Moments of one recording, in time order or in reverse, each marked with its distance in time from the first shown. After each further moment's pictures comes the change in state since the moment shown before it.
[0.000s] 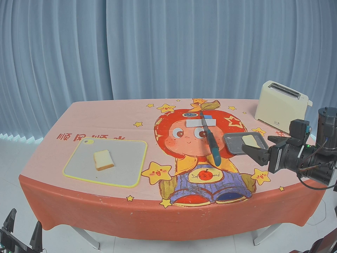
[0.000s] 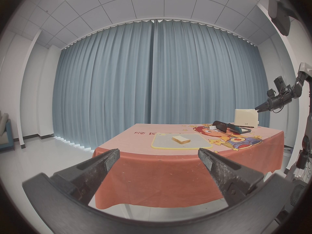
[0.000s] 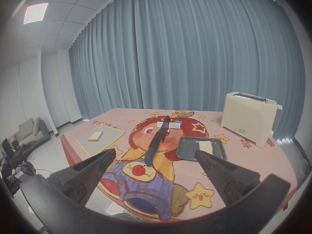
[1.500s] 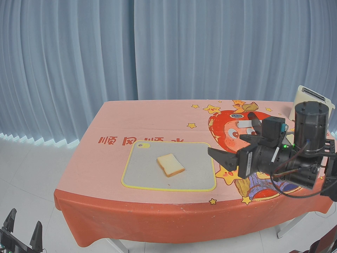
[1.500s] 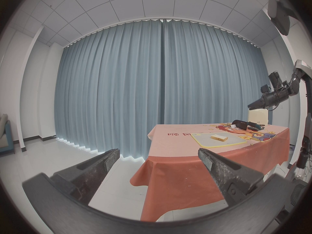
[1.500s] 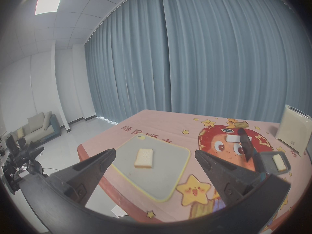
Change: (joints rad) left arm 0.000 0.000 0.000 0.000 0.000 0.003; right arm 0.209 0.123 -0.134 0.003 -0.070 0.004
